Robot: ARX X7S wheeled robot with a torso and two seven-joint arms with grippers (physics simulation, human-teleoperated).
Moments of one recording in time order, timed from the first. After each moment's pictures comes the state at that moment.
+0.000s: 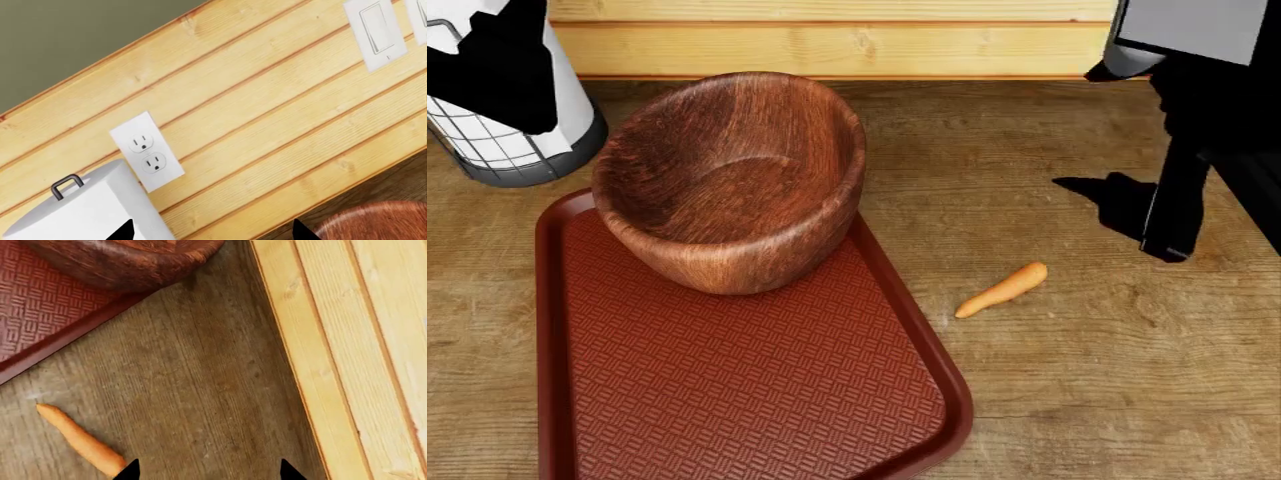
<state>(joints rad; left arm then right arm) -1.30 -0.91 0.14 0.64 -1.02 -1.27 -0.25 2.32 0.94 -1.70 -0.25 0.90 0.90 -0.61</state>
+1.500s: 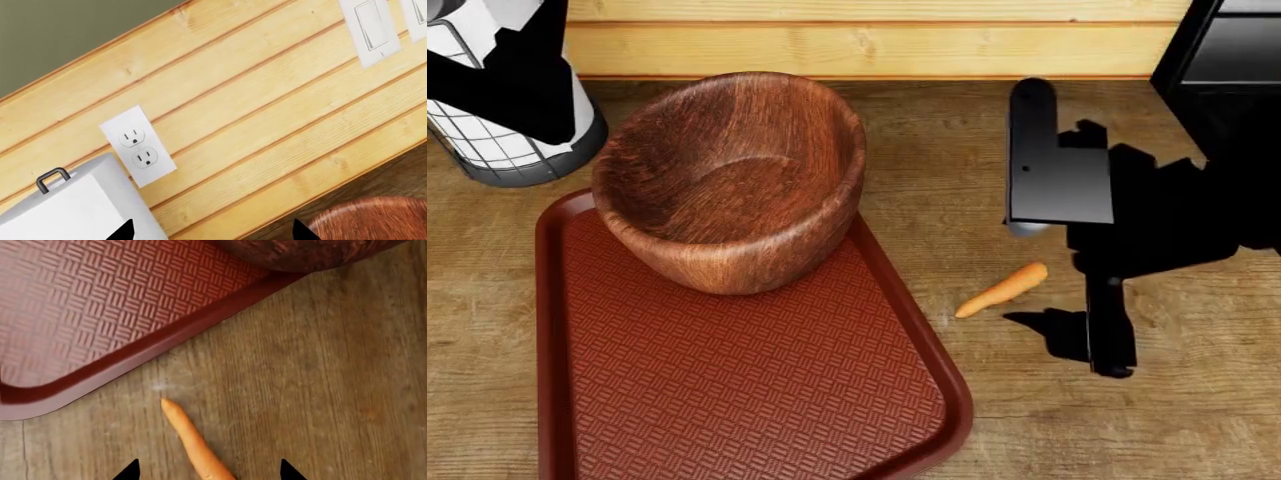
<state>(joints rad) -1.27 -0.91 0.16 0.63 -1.04 -1.24 -0.28 2.08 0.90 -1.71 -0.33 0.83 0.86 -0.73</state>
